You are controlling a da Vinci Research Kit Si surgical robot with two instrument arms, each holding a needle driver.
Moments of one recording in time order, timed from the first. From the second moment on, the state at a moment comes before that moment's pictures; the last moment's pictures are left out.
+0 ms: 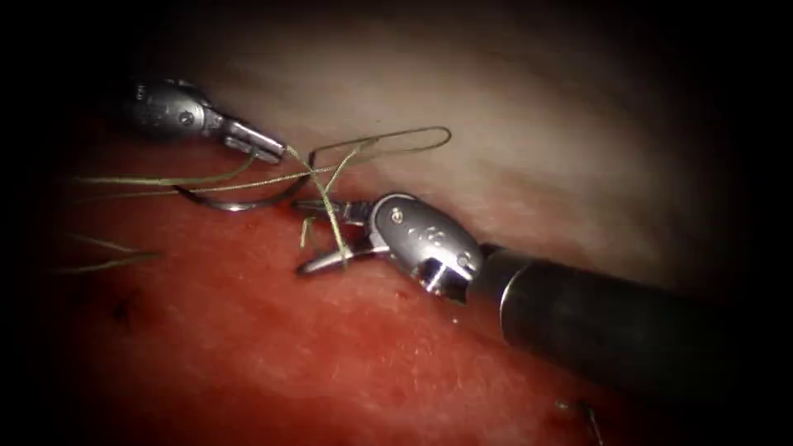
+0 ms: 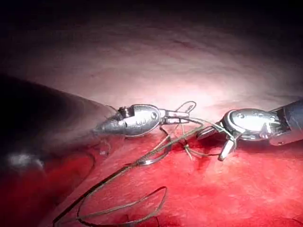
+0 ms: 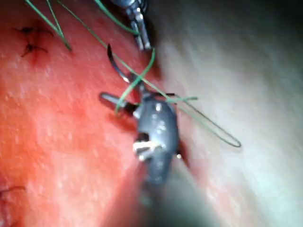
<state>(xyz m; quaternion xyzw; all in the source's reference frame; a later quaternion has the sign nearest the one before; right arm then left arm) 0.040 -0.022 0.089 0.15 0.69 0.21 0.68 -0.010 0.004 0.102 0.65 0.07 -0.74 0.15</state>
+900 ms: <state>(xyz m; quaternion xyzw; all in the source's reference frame) 0.039 -0.022 0.090 0.21 0.69 0.47 0.51 -0.012 0.000 0.108 0.66 0.09 -0.73 0.18</state>
